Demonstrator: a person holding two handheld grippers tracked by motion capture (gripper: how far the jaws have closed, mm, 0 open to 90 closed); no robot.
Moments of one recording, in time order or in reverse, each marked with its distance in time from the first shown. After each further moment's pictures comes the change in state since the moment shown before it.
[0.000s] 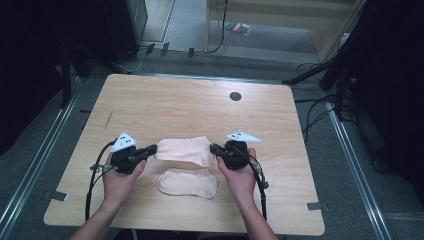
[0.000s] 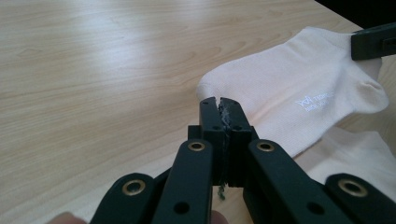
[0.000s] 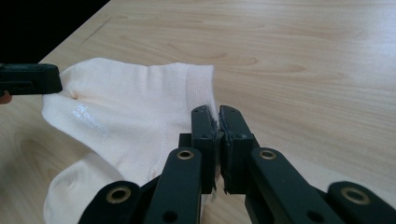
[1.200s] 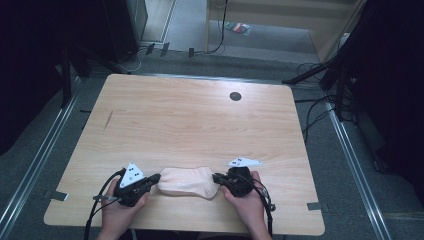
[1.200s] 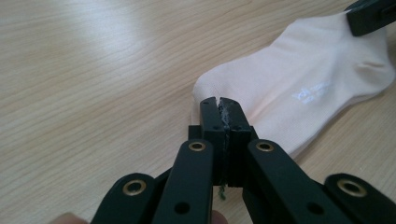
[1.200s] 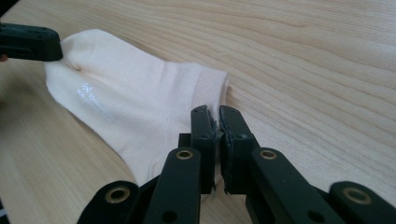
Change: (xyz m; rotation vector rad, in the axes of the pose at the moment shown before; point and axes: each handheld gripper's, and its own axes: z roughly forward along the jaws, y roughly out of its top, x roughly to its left) left arm -0.045 -0.054 -0.018 0.105 0.001 0.125; right arm 0.004 -0.060 -0.021 0.183 0.064 -0.049
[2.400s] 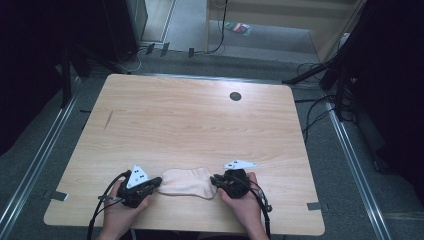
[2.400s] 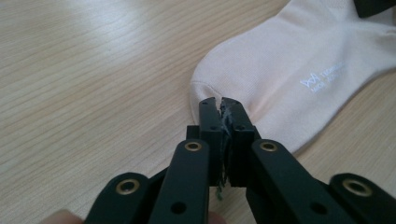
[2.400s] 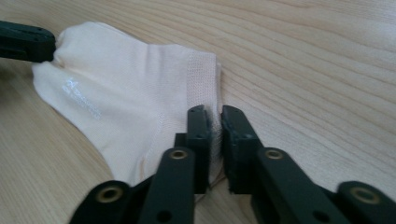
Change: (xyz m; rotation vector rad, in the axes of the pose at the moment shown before) left arm 0.000 -0.009 0.013 0.067 0.012 0.033; right arm -0.001 -0.008 0.014 0.004 -0.023 -0.019
